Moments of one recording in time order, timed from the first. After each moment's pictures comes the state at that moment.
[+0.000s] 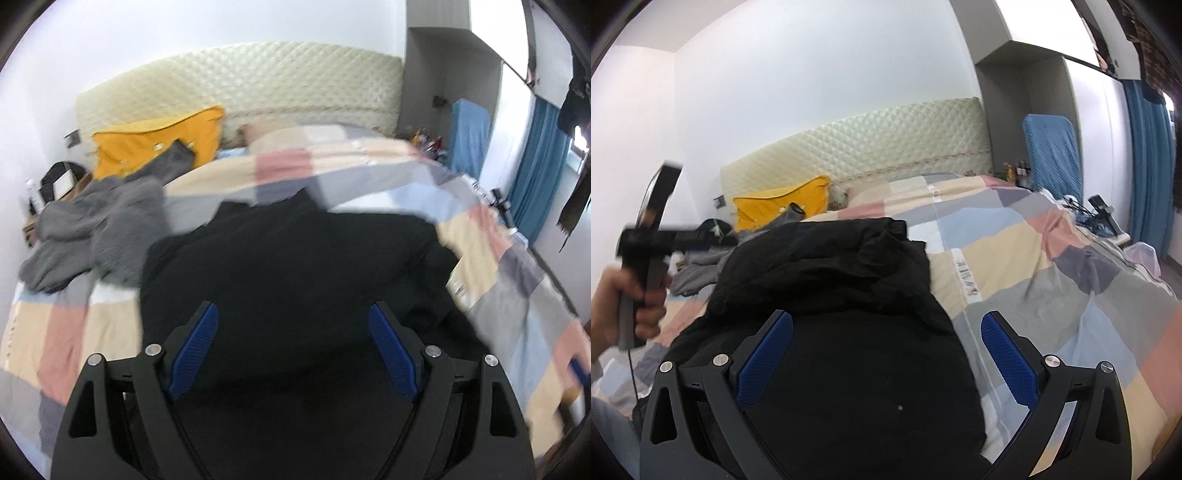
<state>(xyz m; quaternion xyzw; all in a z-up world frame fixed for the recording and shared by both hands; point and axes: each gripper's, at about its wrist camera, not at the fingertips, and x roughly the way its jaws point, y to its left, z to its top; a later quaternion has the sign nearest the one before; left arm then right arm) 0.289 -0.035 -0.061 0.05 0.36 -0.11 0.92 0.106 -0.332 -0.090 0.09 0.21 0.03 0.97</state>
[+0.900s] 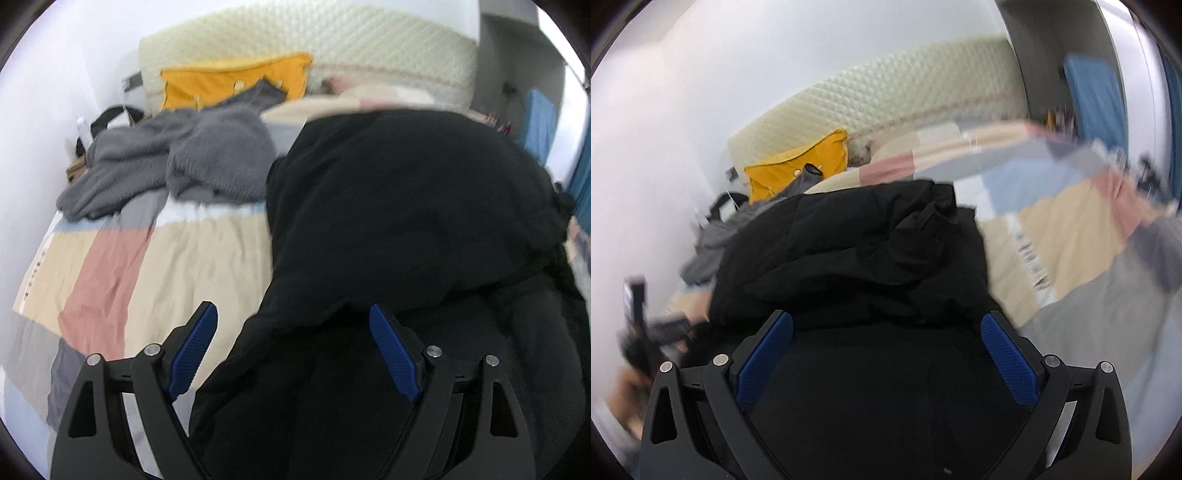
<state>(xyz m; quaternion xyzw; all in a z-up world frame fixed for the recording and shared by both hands) 0.304 0.111 -0.168 0.04 0.42 -0.01 0.91 0.250 -0.334 -0.121 0.18 0.32 0.11 0.92</state>
